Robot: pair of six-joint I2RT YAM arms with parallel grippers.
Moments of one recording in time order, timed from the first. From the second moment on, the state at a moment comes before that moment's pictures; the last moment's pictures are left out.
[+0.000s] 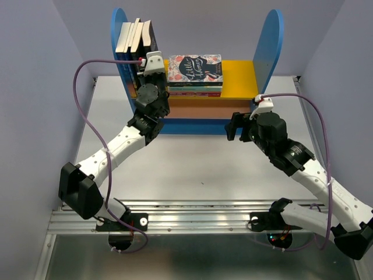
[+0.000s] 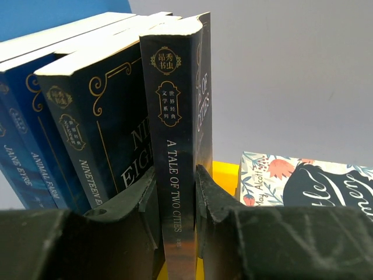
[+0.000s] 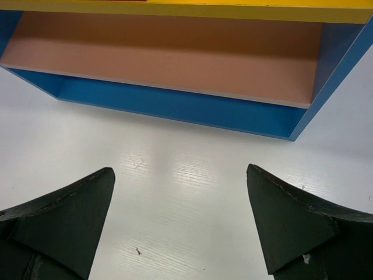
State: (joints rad) left arm -0.64 1.42 1.25 0.57 -0.79 0.24; right arm 0.64 0.96 1.01 -0.42 0.31 0.36
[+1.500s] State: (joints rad) left arm -0.63 1.24 1.12 0.55 -0.75 -0.04; right arm 0.64 0.99 0.98 -0.41 0.12 0.36
